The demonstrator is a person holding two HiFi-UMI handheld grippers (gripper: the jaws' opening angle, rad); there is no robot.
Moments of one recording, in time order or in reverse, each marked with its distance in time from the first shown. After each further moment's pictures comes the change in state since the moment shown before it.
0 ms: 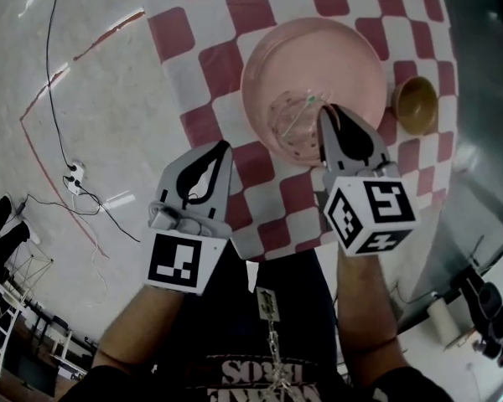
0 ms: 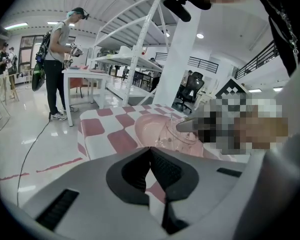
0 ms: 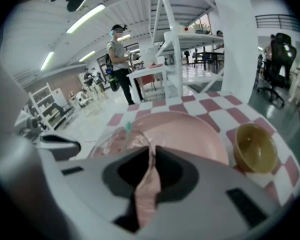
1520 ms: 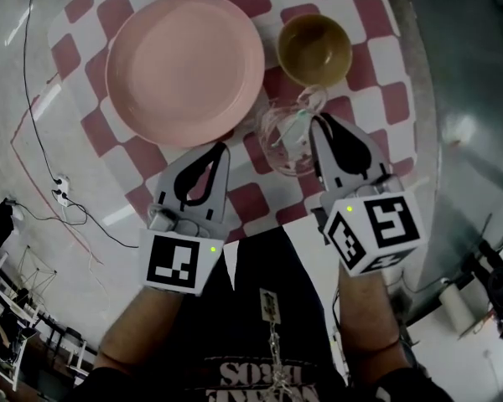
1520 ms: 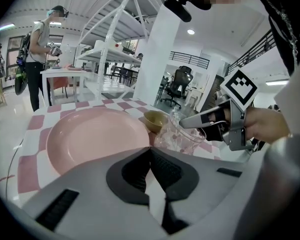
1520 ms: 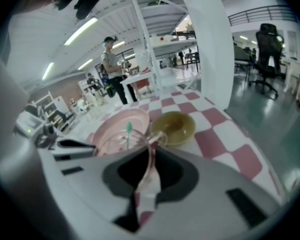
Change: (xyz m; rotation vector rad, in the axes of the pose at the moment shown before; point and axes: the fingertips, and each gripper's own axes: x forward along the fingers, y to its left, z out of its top) left arm 0.076 -0.187 -0.011 0.065 0.032 -0.071; right arm -0.118 -0.148 -0.054 0.061 -0.033 0.033
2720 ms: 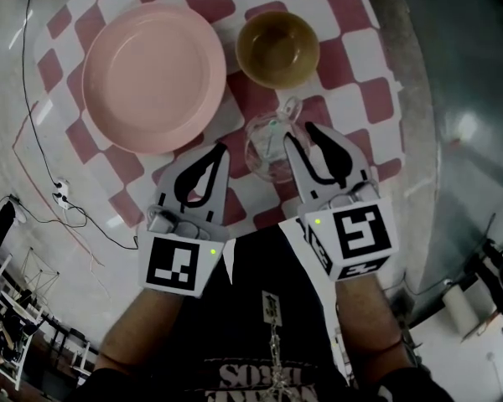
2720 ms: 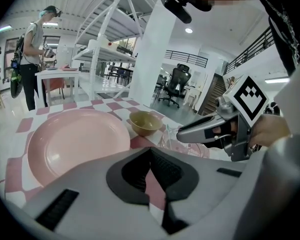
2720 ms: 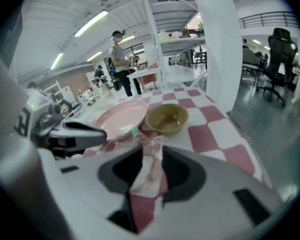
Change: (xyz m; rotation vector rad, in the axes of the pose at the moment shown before) left arm 0.029 -0.044 0.010 0.022 0.009 -0.008; right arm -0.012 -0.021 -0.028 -0.109 0.046 0.042
